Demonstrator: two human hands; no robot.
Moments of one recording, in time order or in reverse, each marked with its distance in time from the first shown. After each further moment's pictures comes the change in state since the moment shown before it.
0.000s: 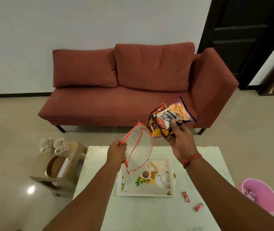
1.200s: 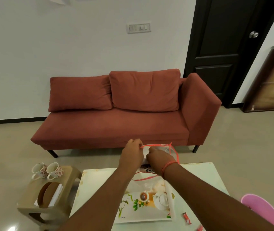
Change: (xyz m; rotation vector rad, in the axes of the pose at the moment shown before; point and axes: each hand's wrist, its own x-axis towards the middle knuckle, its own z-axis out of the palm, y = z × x) left_hand -0.041 0.074 0.026 0.629 0.016 0.667; right_hand -0.008 0.018 0.028 -2.193 -0.499 -0.214
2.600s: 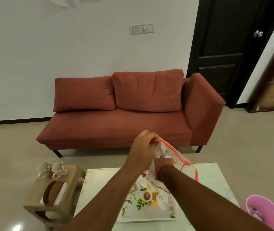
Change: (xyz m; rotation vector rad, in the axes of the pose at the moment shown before) left_hand -0.025 0.042 -0.044 -0.321 0.079 0.350; right_hand 0.006 -0.020 0.012 -0.003 -0.343 0.221
